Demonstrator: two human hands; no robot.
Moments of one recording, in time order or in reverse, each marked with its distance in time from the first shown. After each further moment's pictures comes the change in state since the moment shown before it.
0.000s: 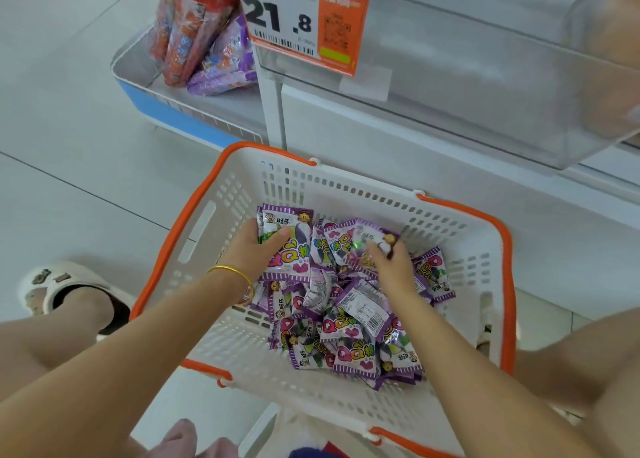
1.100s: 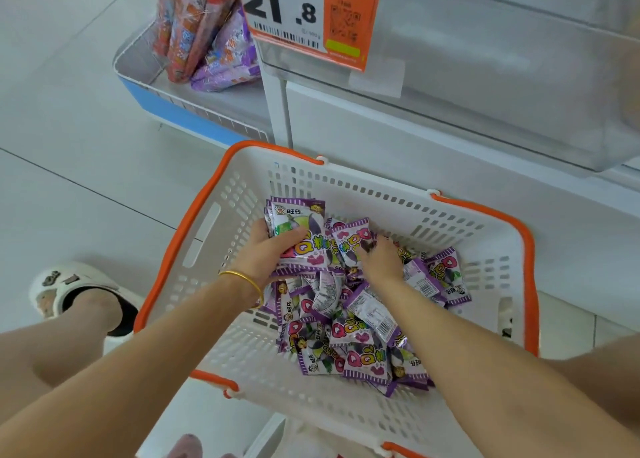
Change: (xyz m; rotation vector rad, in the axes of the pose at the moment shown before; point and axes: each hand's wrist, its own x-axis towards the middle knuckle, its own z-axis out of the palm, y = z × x) left_hand 0.000 0.012 0.010 -0.327 -0.088 -0.125; right_hand 0.035 0.006 0.037 -0.546 -0.093 0.064
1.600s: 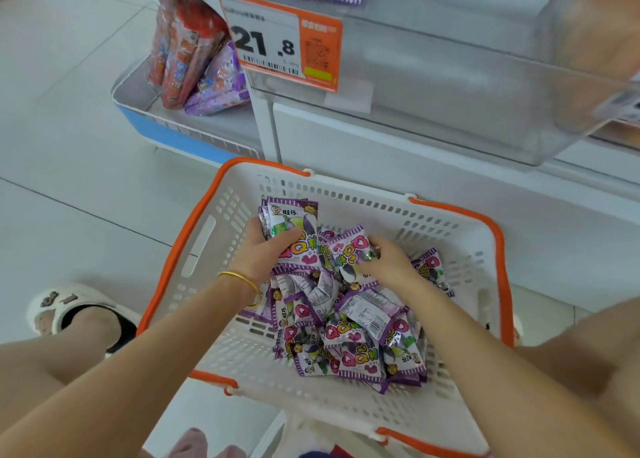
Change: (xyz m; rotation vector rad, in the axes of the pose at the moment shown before) left_hand -0.024 0.018 0.006 0.143 0.011 0.124; right_hand -0.045 -0.007 -0.062 0.231 -0.185 -0.097
